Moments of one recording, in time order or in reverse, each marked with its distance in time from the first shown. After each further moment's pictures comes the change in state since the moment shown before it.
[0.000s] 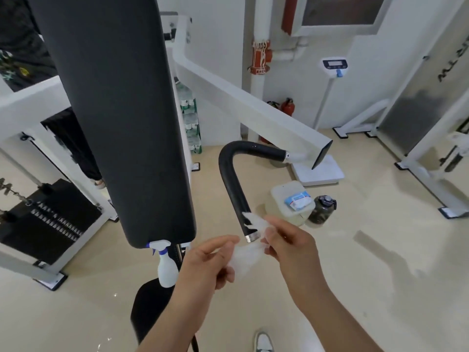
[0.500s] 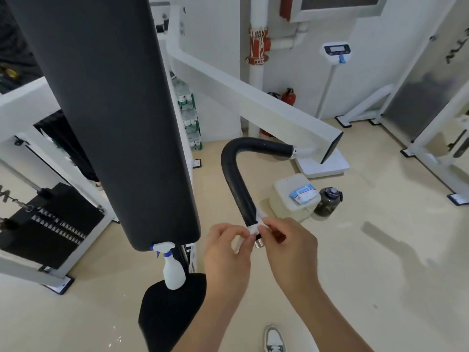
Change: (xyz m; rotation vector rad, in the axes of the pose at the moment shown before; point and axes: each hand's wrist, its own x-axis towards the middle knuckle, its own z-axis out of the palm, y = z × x) left_hand 0.058 -0.028 0.025 0.601 0.289 0.415; right_hand 0.031 0.032 0.021 -0.660 0.227 -0.467
